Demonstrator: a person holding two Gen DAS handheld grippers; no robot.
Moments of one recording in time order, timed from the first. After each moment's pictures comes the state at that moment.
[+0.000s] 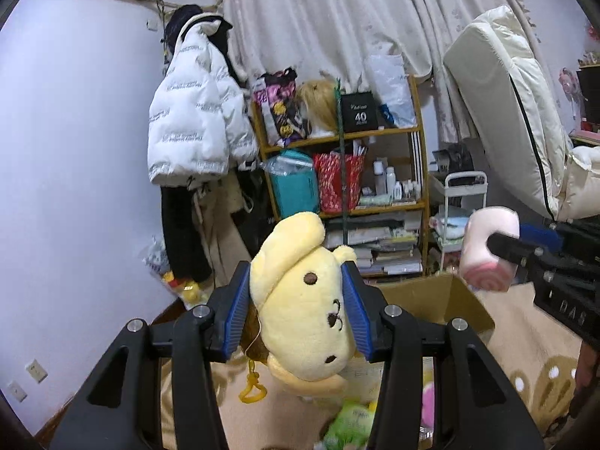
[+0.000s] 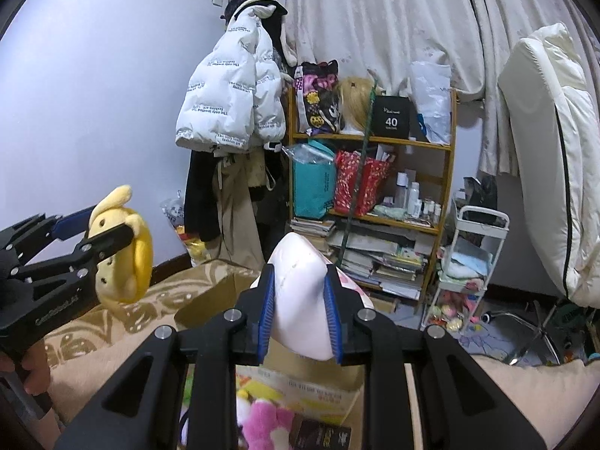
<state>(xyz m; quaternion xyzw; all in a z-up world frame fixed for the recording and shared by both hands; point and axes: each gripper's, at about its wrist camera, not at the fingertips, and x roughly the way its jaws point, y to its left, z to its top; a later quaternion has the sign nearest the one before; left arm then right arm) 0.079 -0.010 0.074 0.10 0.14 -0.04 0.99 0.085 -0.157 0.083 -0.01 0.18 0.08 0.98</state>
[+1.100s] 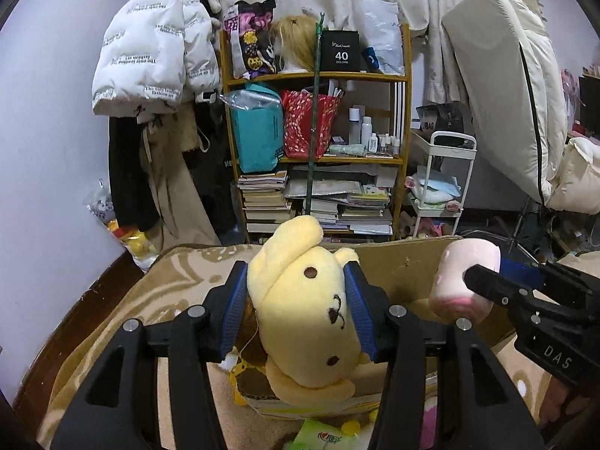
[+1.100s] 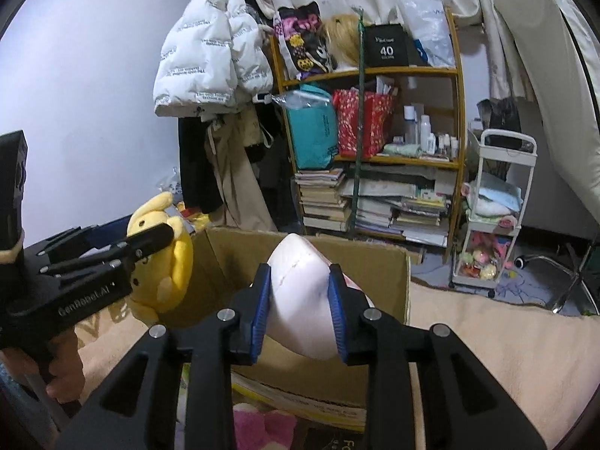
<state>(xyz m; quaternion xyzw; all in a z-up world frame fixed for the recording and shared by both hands) 0.180 -0.026 -0.016 0.05 0.25 -0.10 0.96 0.151 -0.185 -0.010 0.06 0.26 0.10 0.96</state>
